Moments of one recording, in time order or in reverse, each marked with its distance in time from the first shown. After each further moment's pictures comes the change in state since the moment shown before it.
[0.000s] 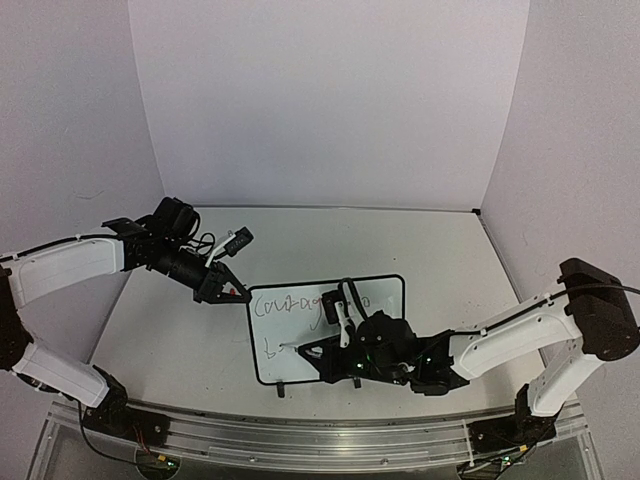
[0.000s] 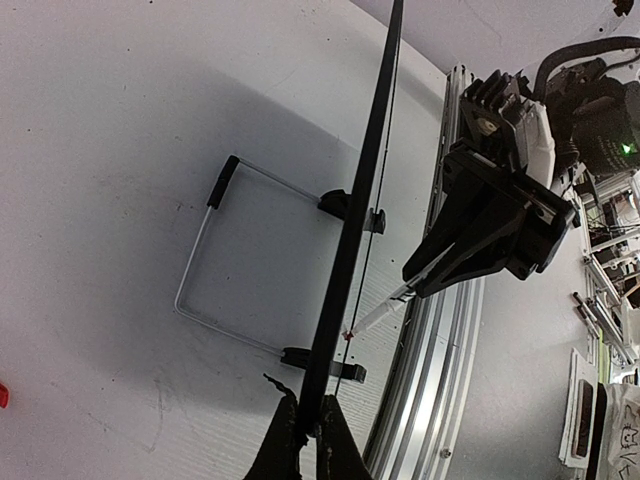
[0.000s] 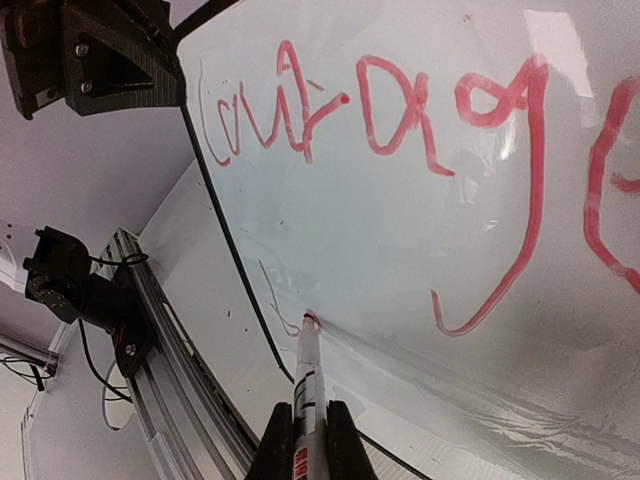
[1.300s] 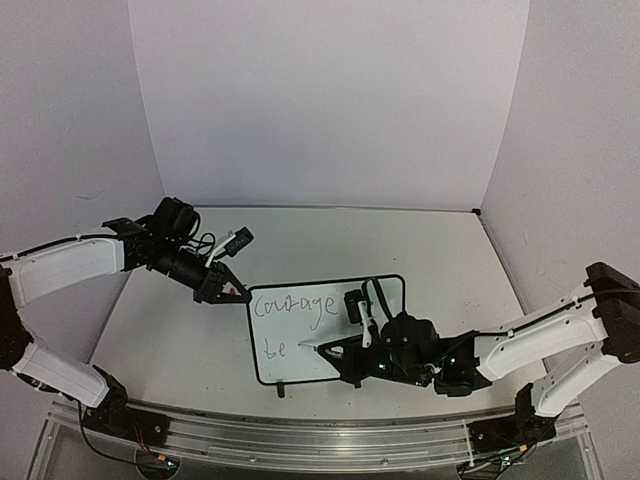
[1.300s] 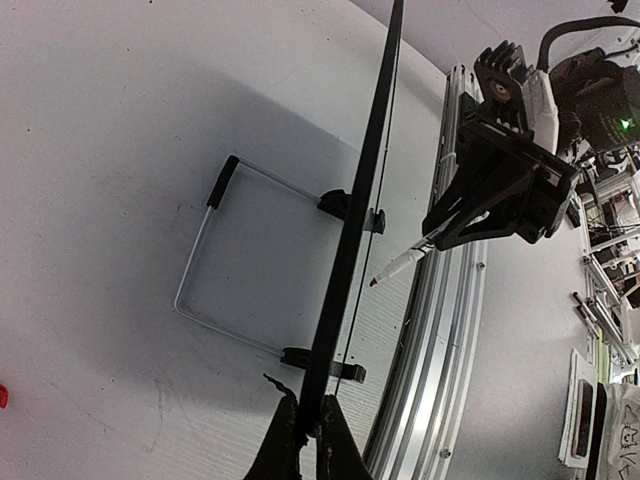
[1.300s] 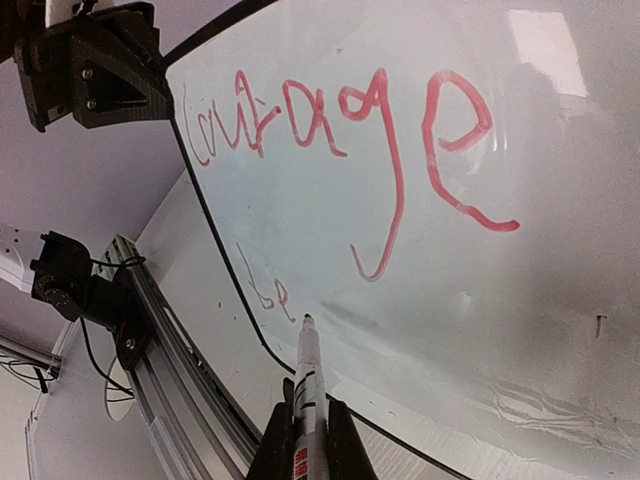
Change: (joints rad) left arm 0.000 0.002 0.000 0.001 0.001 0.000; right arm 0.000 -0.146 -0.110 -0.037 0.028 0.021
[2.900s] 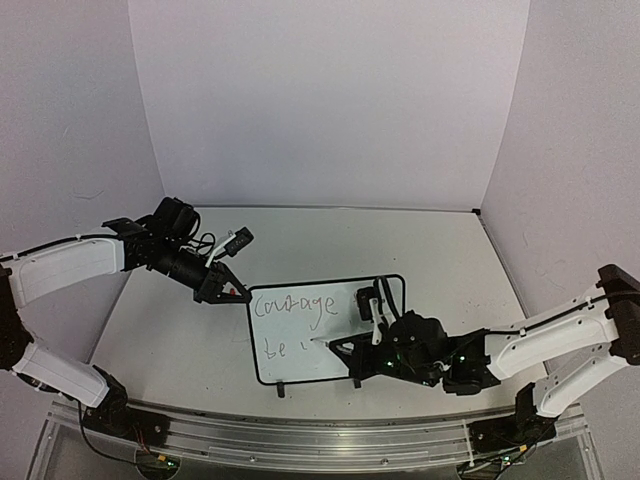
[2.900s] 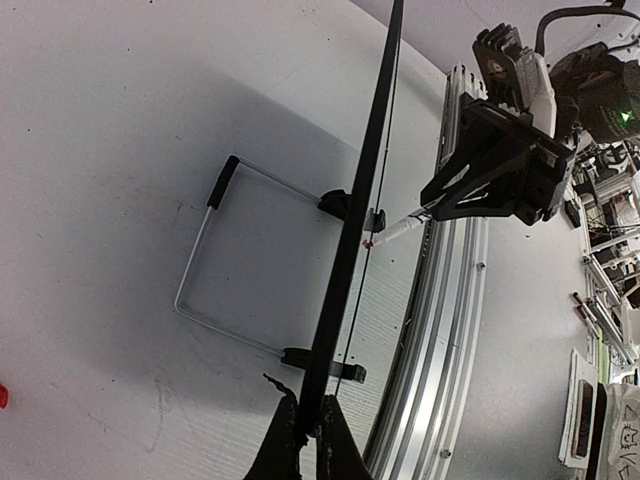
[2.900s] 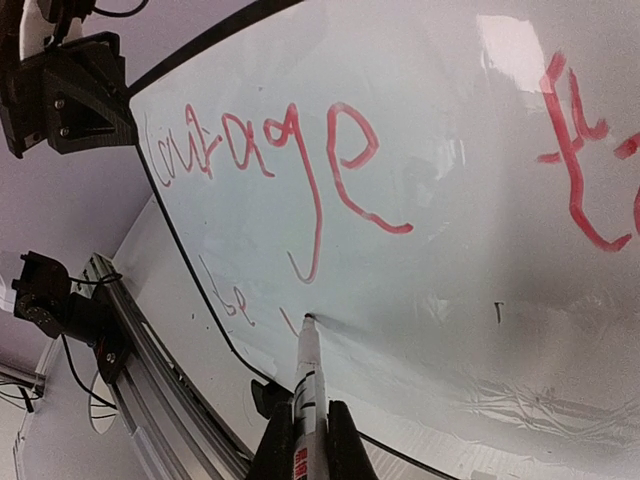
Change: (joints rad) left arm 0.000 0.000 0.000 0.000 0.000 0.000; right arm -0.005 -0.065 -0.022 -0.081 0.073 0.020
